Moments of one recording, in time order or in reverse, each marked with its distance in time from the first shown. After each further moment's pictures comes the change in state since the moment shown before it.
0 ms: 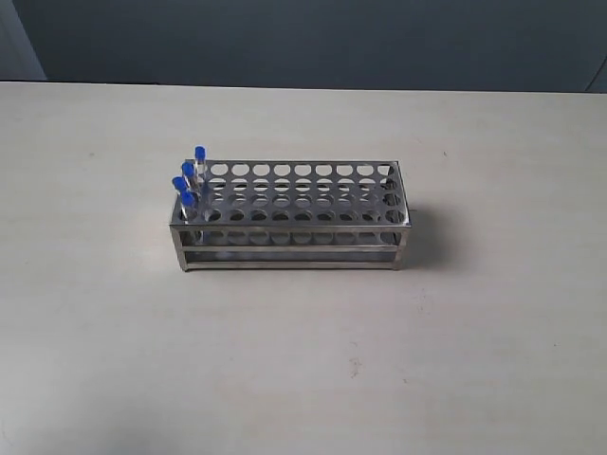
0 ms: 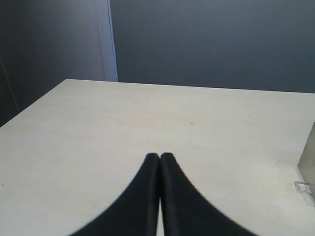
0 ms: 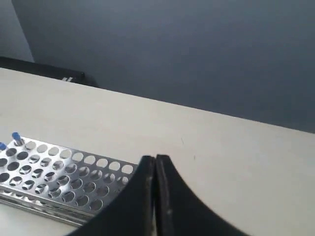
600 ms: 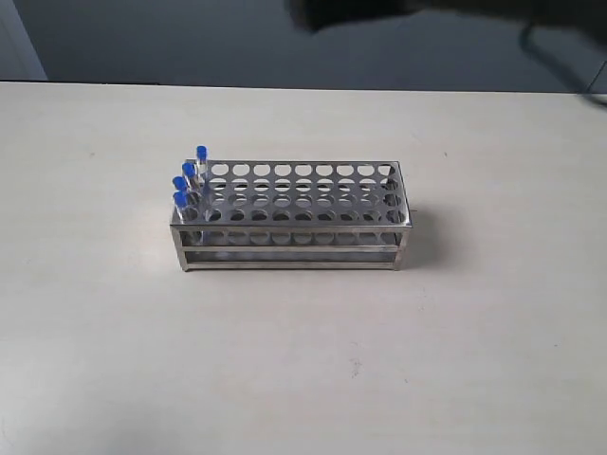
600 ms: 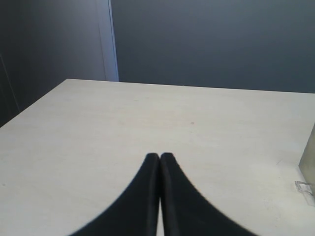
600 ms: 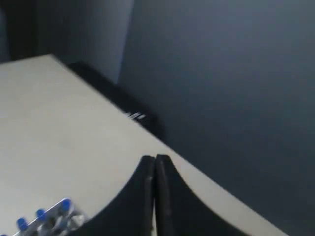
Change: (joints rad) left arm 0.000 0.000 0.000 0.000 0.000 0.000; right arm 0.095 0.636 -0.213 -0.142 -0.603 -0.023
